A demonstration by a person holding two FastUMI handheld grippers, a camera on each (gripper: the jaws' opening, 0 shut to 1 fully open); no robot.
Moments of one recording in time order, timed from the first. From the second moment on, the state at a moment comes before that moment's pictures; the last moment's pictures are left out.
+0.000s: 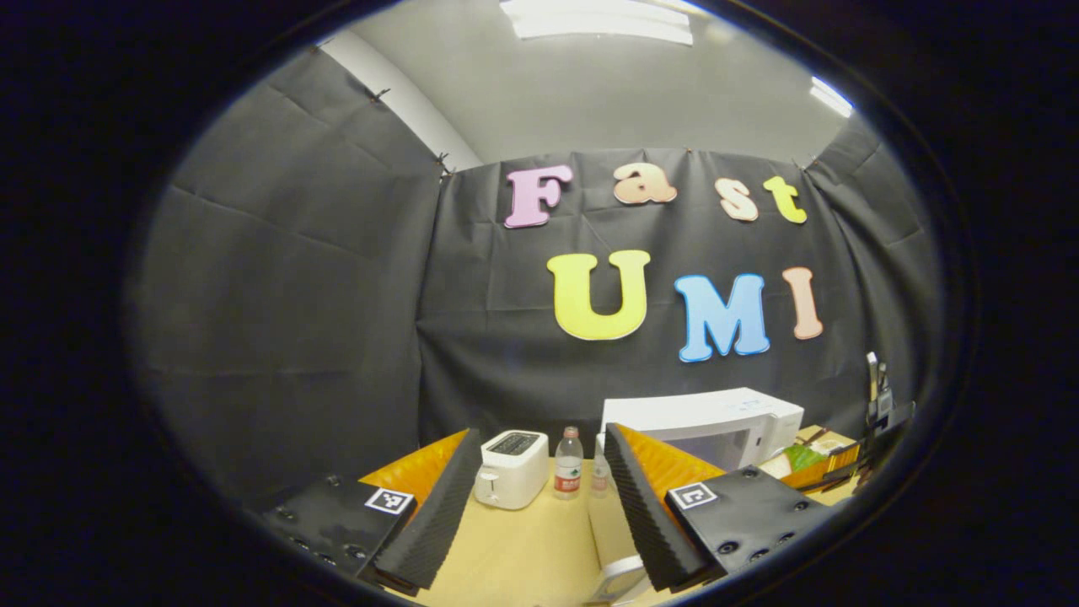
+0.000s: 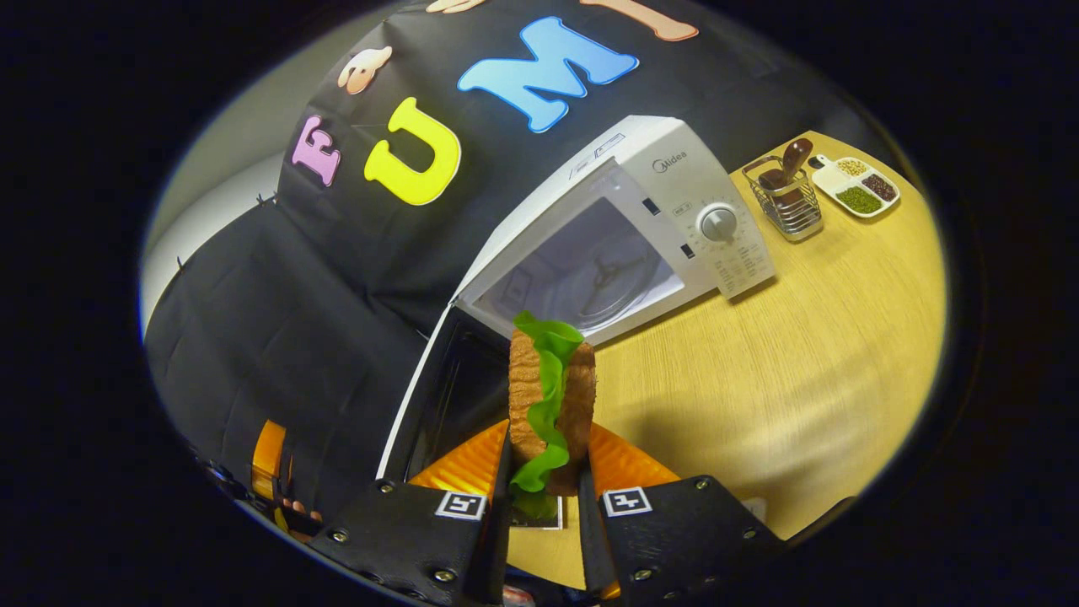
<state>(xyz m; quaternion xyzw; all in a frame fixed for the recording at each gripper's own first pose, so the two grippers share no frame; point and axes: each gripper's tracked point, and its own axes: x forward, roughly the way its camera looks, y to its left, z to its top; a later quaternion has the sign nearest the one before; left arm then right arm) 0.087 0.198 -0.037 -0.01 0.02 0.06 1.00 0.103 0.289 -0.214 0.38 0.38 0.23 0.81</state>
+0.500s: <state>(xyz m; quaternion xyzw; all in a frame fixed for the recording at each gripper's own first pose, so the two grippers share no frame) 0.098 0.285 -0.040 0.01 0.04 0.09 1.00 0.181 0.346 -0.250 0.43 0.32 0.14 0.83</state>
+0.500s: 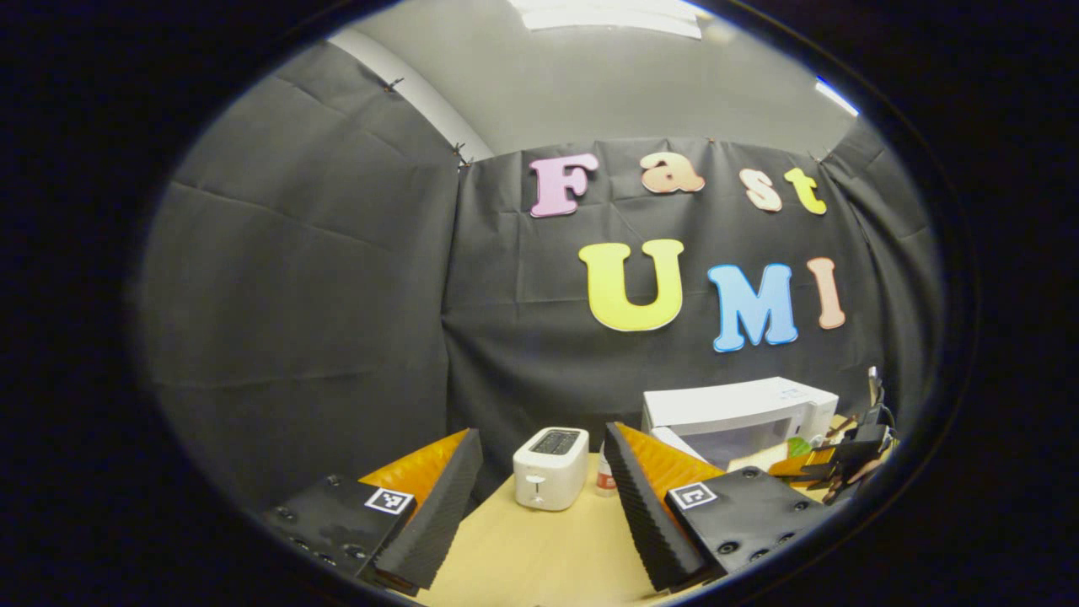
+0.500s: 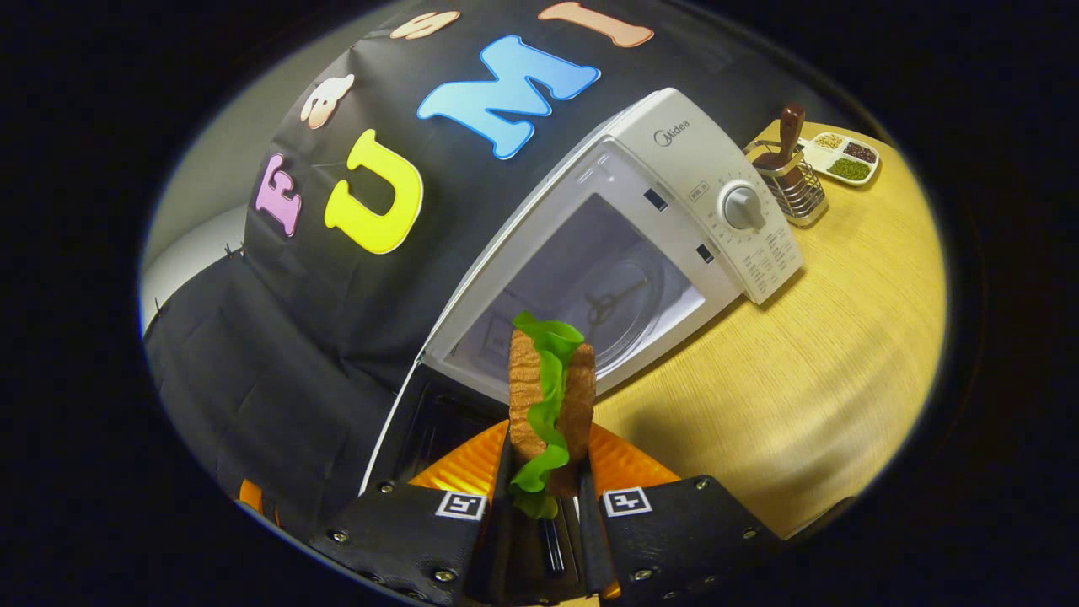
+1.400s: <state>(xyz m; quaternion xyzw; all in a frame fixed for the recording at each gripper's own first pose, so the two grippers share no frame) 0.092 0.350 -0.065 0.06 0.09 0.14 0.98 0.323 0.384 -0.319 0.44 0.26 0.06 0.86</state>
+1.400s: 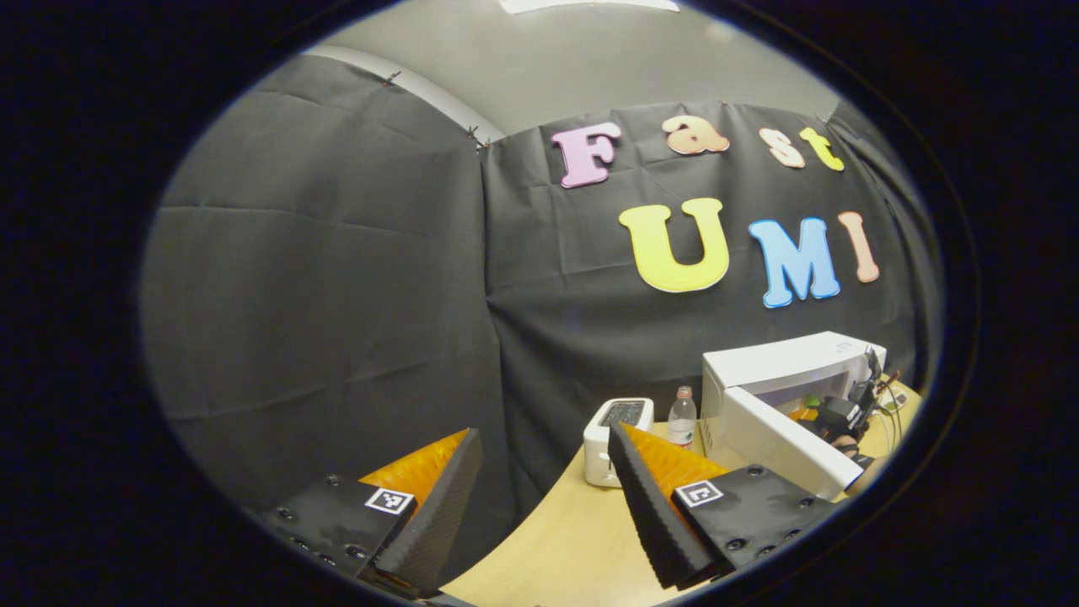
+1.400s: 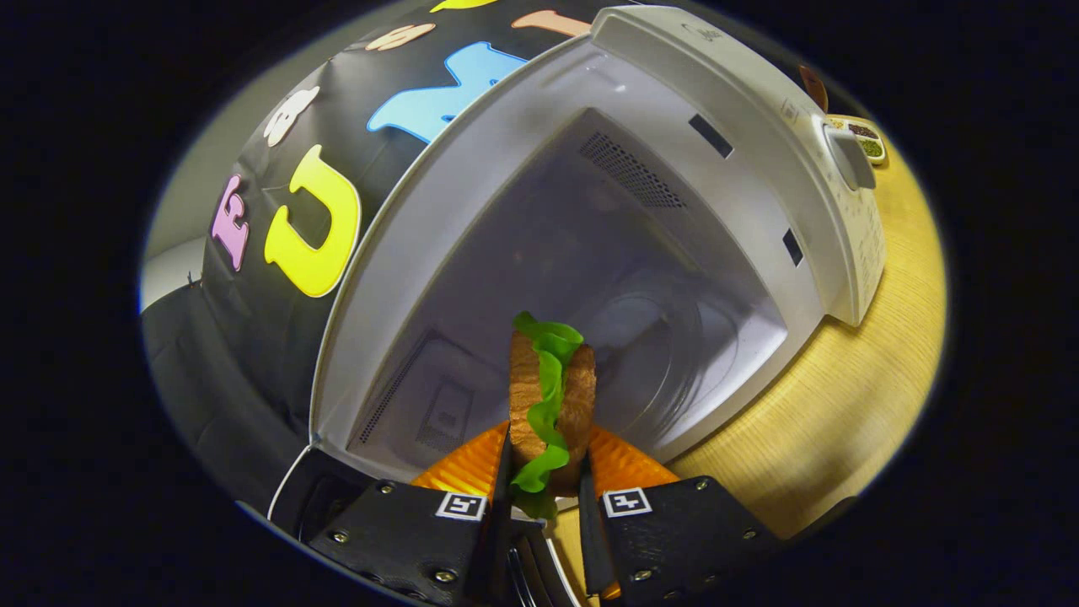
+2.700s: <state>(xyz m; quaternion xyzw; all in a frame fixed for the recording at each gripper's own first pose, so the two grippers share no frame) 0.102 0.307 -0.108 0.03 0.10 0.09 0.99 0.289 0.306 -0.314 0.20 0.28 0.00 0.94</state>
